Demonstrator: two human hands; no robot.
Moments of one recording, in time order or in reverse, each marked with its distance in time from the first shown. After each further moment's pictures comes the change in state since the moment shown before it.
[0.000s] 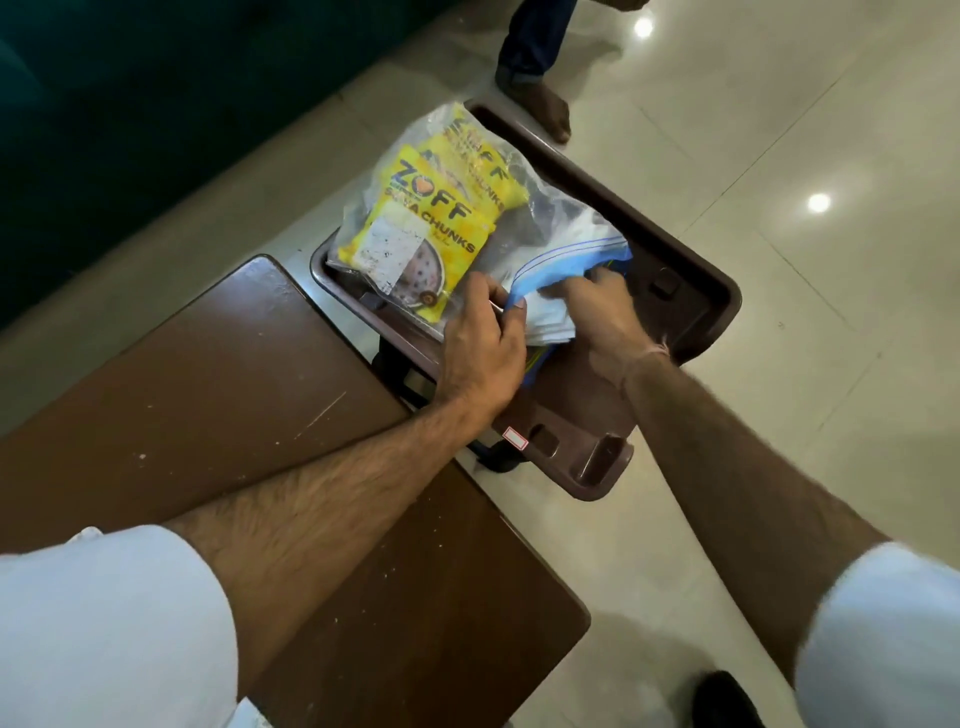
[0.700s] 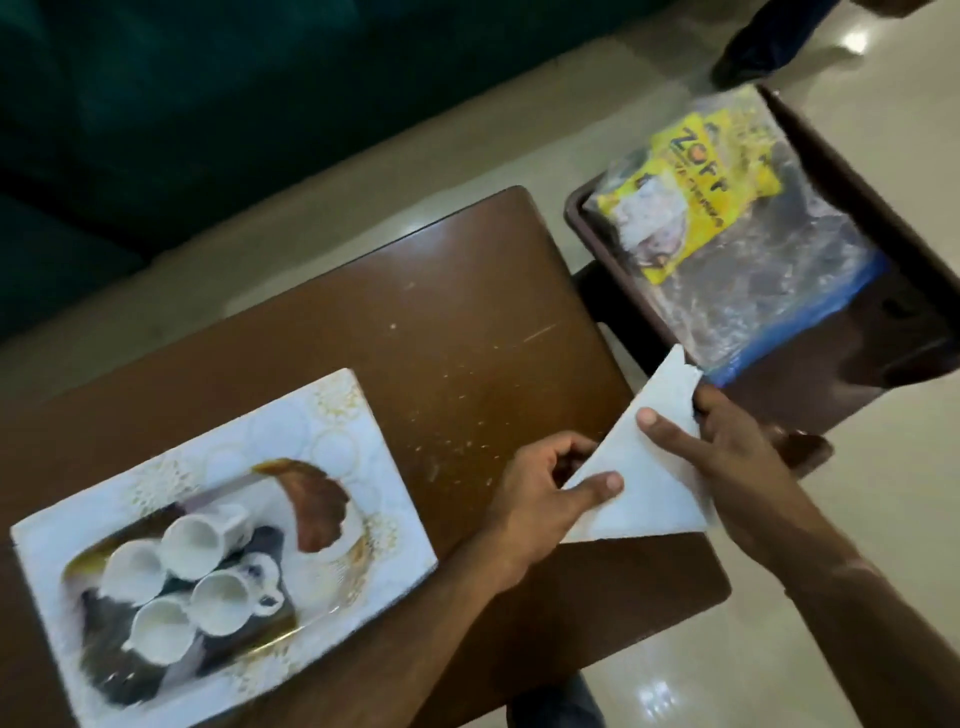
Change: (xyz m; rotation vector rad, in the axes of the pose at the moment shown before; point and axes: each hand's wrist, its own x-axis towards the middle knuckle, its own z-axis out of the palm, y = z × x) left_hand -0.192 -0.075 -0.146 -0.405 -0.300 -0.490; right_hand -0.211 0.045 0.024 -0.140 -0.543 -0.023
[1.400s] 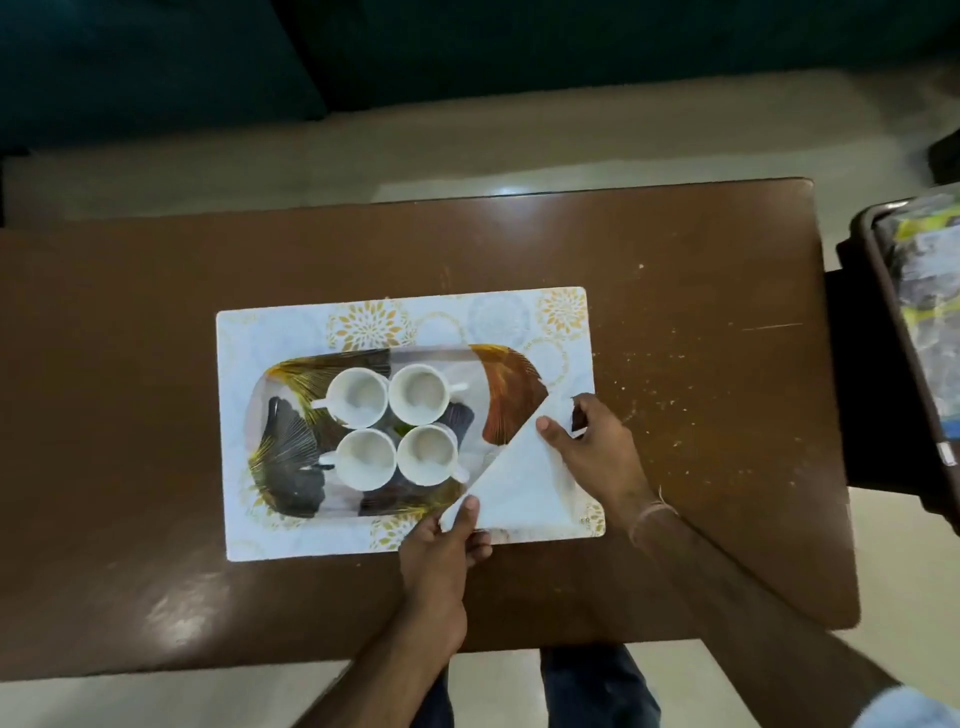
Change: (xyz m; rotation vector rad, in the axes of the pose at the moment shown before) left_hand -0.165 -0.215 -0.147 -0.971 0.827 -0.487; right_hand -0.013 0.069 0.298 -0.679 -0.185 -0.141
